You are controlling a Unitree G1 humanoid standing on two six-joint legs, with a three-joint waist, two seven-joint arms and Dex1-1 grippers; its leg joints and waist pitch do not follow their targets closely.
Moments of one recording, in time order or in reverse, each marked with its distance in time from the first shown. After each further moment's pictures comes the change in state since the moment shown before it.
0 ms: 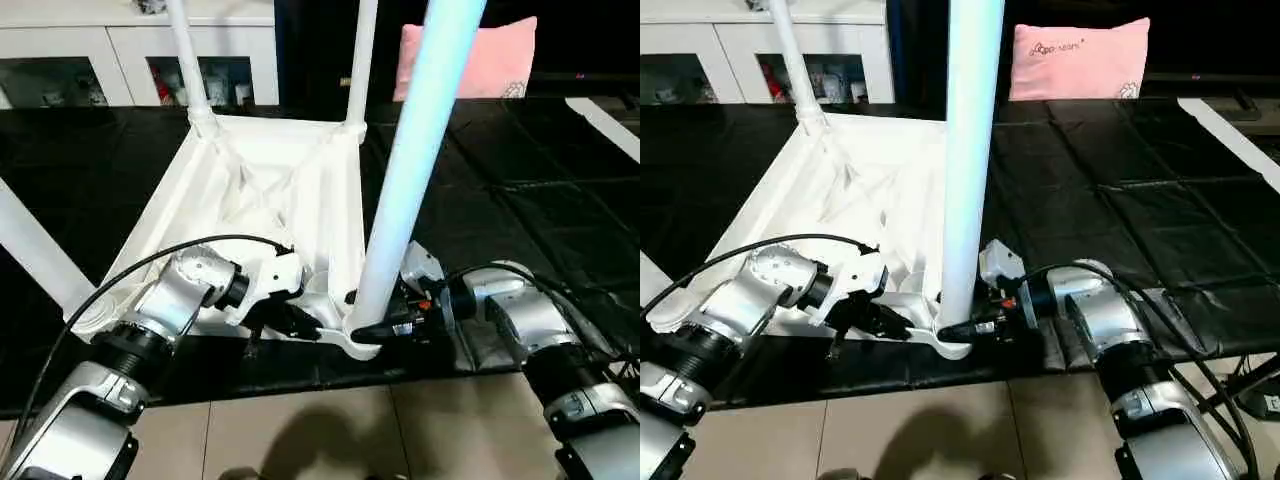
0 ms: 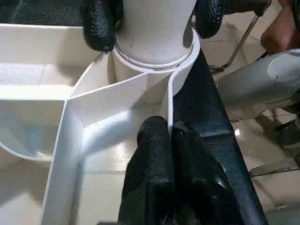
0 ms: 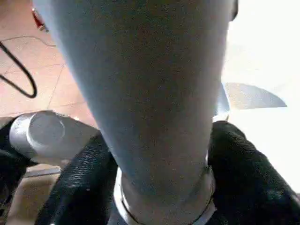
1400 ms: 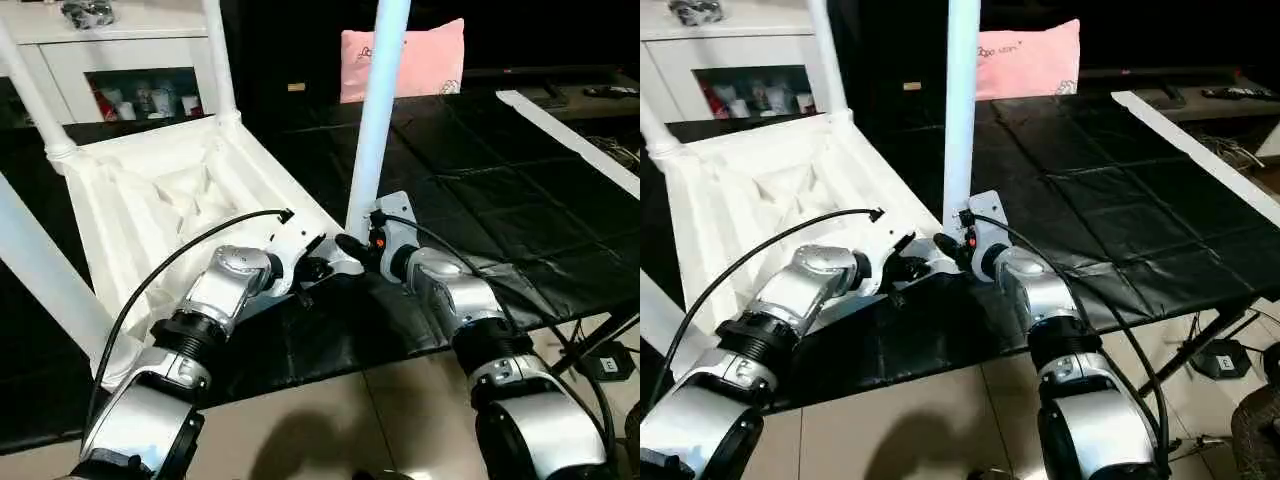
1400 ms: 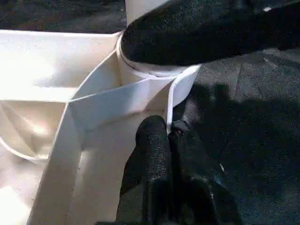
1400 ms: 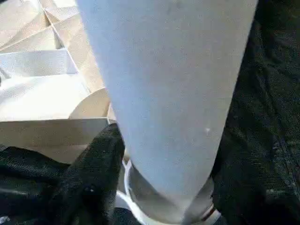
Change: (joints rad) left arm -0.093 -0.269 0.172 0.186 0.065 0.252 0.668; right arm -0.116 0.329 -0.251 0.165 -0.083 0.182 -0.960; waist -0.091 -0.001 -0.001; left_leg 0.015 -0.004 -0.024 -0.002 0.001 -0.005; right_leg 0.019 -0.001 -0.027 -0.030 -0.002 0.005
